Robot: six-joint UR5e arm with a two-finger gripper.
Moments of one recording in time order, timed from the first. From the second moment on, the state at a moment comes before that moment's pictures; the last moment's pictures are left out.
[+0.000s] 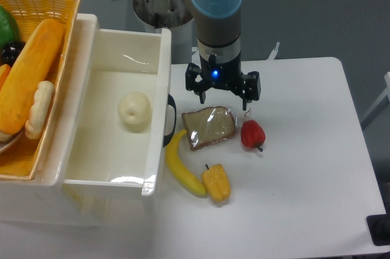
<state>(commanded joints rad) 2.48 -1.74 -1.60 -1.23 1.64 0.74</state>
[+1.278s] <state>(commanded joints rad) 2.51 -1.84 -1.69 -1.19 1.65 0.68</state>
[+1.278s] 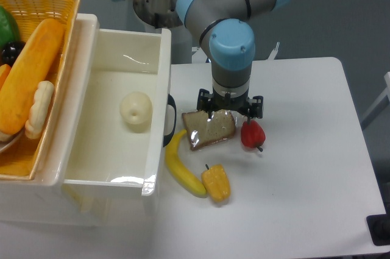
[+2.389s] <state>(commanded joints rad) 2.50 -1.88 -1.70 -1.21 1.48 0.56</state>
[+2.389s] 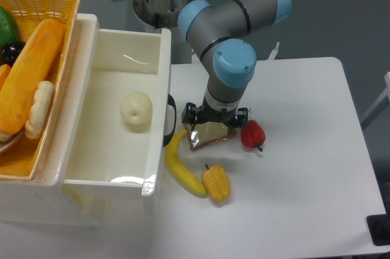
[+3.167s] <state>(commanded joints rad) 2.49 -1.87 -1.69 -1.23 1.42 0.56</state>
